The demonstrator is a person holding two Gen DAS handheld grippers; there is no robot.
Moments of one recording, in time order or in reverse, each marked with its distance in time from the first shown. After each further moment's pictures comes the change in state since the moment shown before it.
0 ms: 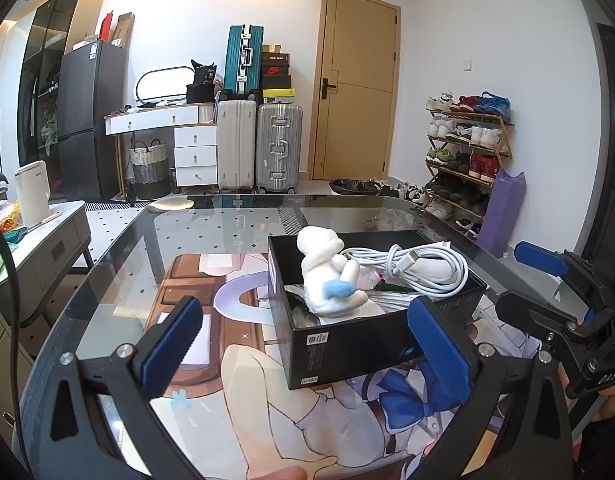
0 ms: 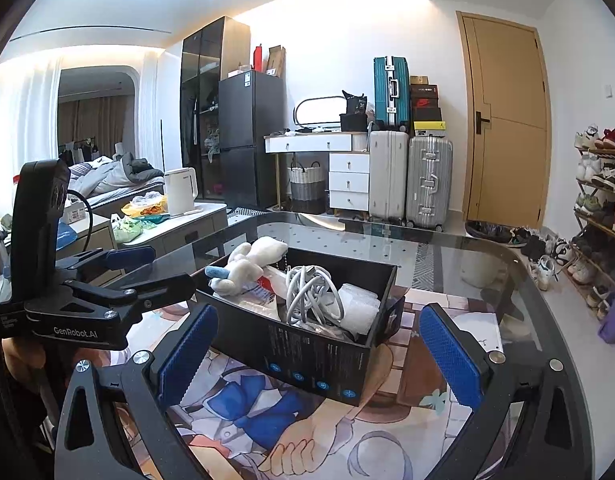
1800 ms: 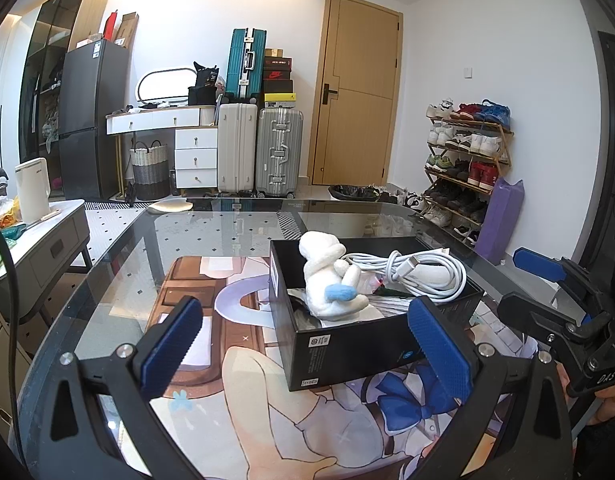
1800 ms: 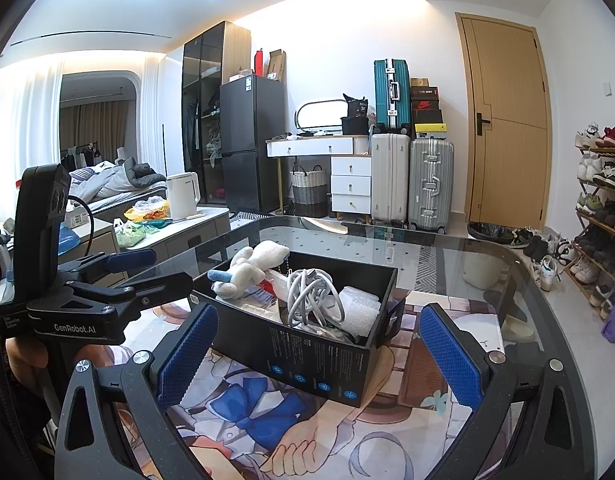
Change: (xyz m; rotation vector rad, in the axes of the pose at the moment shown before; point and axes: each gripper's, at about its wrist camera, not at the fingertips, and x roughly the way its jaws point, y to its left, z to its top) left arm -0.003 0.000 0.000 -0.016 -0.016 -0.008; right arm 0.000 0.000 -0.002 0.006 -0.004 0.003
